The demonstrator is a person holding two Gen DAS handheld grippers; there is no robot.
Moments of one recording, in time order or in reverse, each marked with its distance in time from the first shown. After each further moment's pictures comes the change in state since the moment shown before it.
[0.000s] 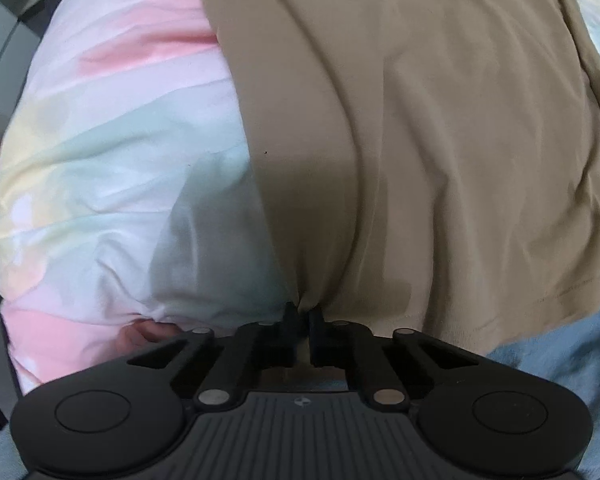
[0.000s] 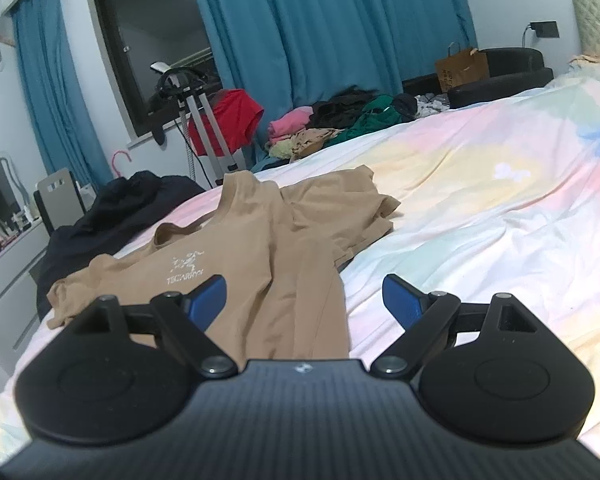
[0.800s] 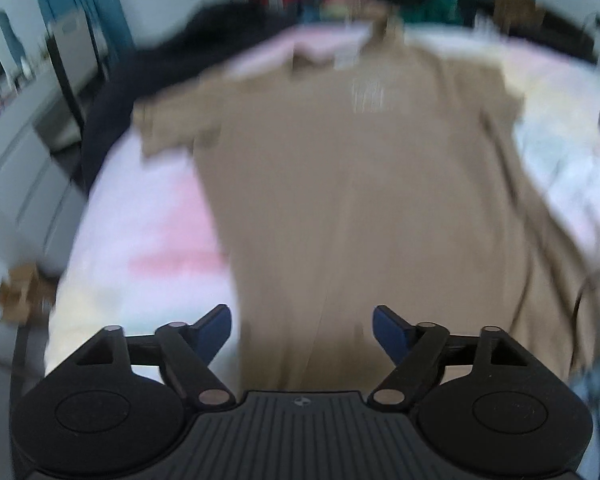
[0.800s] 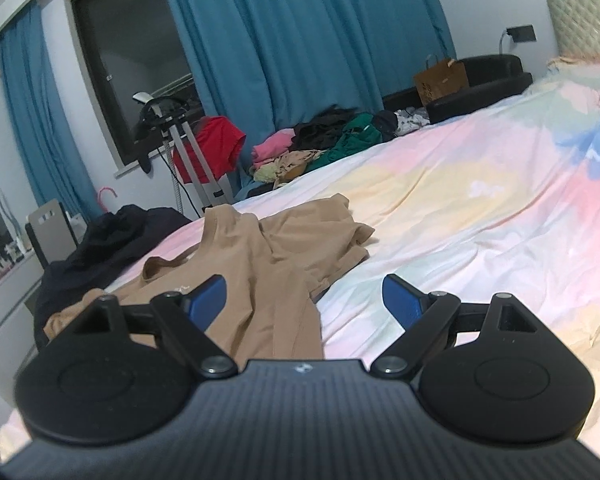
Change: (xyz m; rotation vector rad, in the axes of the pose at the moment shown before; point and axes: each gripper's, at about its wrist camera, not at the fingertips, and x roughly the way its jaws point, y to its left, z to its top) left arm -0.189 -0.033 0.009 0.014 -0.582 0.063; right arm -0.013 -0.014 0.016 0.037 -0.053 -0.028
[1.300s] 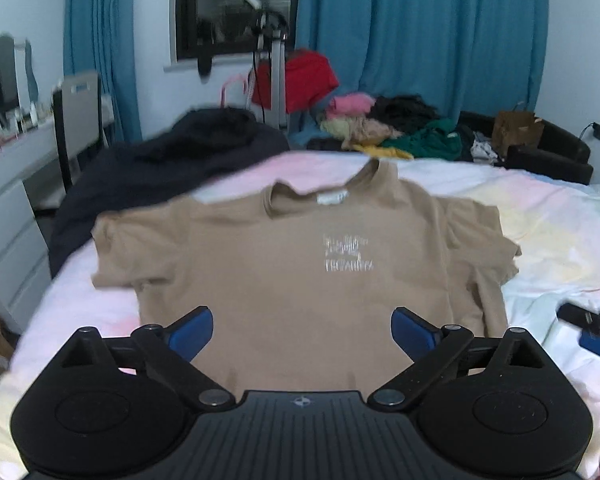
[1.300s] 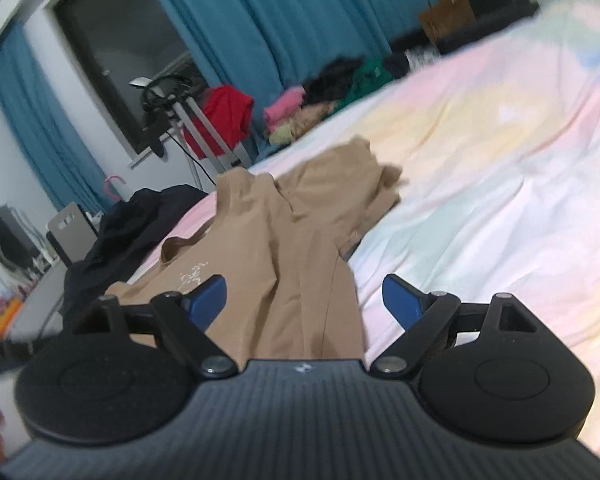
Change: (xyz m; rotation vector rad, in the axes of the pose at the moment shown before) left arm 0.113 -0.054 0.052 -0.141 -0.279 -0.053; right arm 0.065 -0.014 -0.014 0.195 0.150 0.087
